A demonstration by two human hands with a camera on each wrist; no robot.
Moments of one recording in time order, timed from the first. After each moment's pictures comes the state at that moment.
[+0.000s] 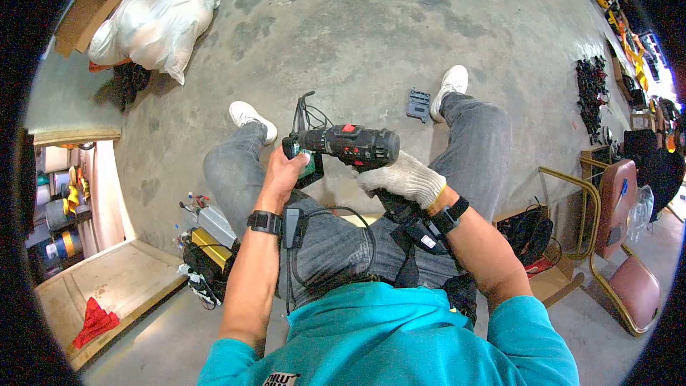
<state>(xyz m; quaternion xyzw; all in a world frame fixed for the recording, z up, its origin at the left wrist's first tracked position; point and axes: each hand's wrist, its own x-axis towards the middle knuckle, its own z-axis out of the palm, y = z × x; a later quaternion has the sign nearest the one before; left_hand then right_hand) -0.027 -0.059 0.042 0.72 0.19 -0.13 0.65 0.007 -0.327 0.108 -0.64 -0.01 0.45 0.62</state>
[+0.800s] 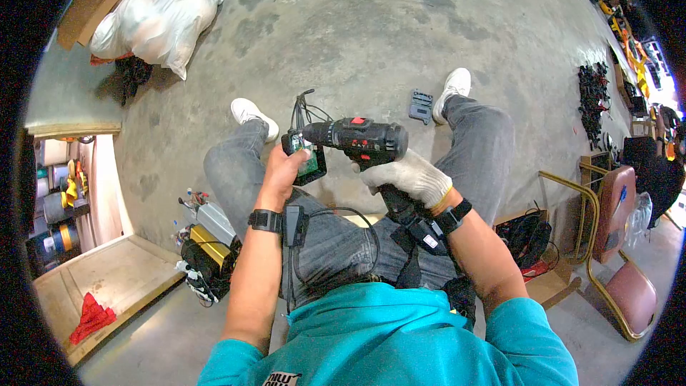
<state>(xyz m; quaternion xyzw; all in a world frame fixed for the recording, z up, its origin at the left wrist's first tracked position) -0.024 -0.054 0.037 0.68 0.22 -0.12 0.69 0.010 -0.327 0.122 -0.62 0.02 0.45 0.64</state>
